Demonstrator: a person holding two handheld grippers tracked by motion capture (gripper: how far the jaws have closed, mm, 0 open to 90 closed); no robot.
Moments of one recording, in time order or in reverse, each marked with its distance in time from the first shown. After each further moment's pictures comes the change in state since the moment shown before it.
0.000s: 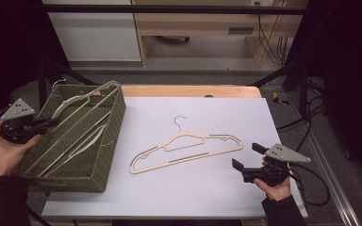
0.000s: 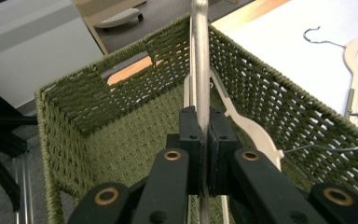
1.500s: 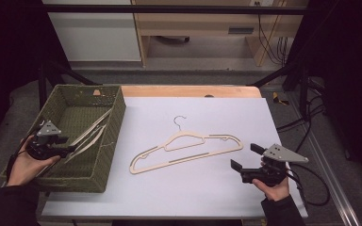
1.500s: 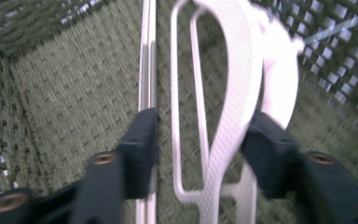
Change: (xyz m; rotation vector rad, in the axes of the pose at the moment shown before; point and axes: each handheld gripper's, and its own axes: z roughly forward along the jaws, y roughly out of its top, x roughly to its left) left arm -0.021 -0.056 0.055 0.233 -0.084 -0.006; right arm 0.002 -0.001 0.003 0.010 0.009 -0.003
